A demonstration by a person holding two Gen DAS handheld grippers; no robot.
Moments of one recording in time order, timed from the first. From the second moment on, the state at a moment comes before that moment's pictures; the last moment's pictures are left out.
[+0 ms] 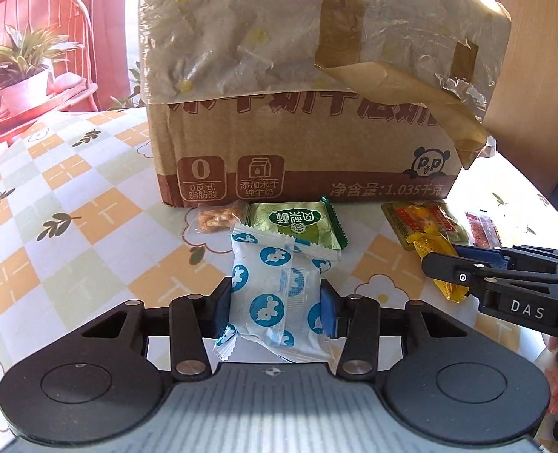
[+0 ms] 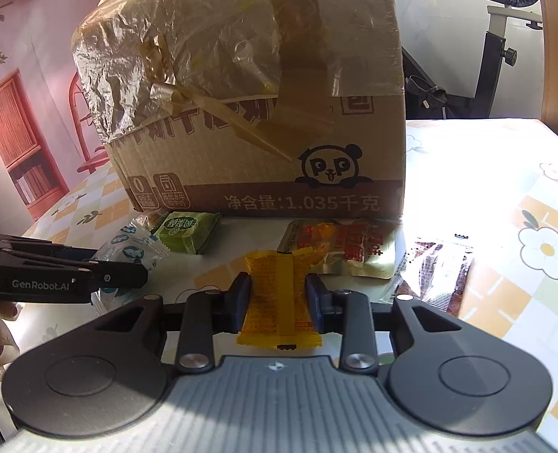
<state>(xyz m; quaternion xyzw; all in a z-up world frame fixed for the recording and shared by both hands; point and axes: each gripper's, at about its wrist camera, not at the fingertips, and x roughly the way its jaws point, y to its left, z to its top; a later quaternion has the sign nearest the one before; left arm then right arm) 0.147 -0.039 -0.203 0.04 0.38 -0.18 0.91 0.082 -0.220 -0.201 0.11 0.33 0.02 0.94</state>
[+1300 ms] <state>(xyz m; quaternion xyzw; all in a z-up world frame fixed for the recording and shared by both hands) 0.173 -0.043 -0.017 0.00 0.15 -0.18 0.97 0.112 -0.207 -0.023 0.01 0.12 0.09 0.99</state>
